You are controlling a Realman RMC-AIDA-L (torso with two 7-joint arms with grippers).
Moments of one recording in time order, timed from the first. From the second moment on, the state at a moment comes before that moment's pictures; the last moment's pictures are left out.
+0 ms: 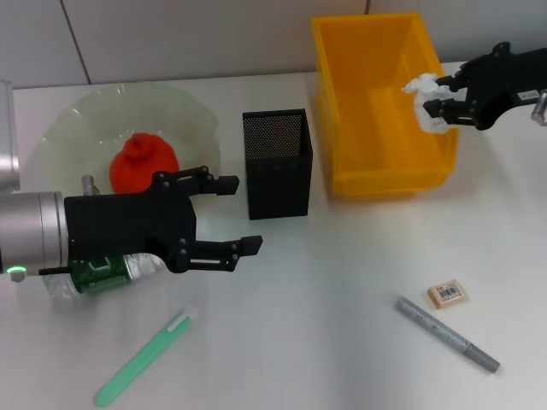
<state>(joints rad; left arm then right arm) -0.49 -2.07 1.14 0.82 1.71 1.49 -1.30 0.59 2.02 -0.87 -1.20 -2.36 -1.36 1.73</state>
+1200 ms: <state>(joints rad) -0.48 -2.07 1.14 0.82 1.71 1.48 -1.29 0.63 2.06 -0.87 -1.15 -2.31 -1.19 1.66</state>
